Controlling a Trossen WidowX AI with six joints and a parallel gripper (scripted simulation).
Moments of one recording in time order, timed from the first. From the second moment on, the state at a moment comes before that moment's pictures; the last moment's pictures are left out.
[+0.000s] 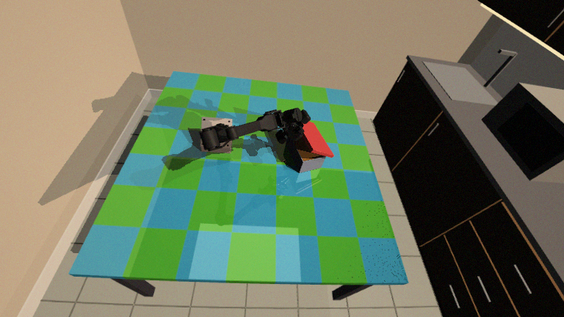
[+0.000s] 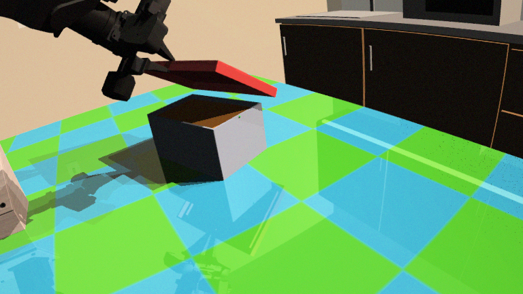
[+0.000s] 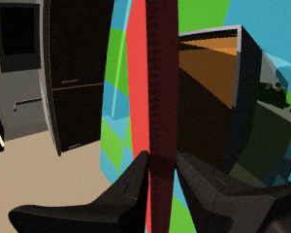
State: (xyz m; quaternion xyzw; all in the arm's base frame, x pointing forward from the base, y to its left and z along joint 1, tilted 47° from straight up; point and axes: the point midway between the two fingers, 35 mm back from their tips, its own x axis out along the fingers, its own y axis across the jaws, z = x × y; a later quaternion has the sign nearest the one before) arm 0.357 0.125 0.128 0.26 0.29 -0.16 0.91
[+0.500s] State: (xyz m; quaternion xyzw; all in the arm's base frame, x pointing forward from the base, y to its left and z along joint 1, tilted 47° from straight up) arm 0.354 0.139 0.141 0.26 0.29 -0.16 0.91
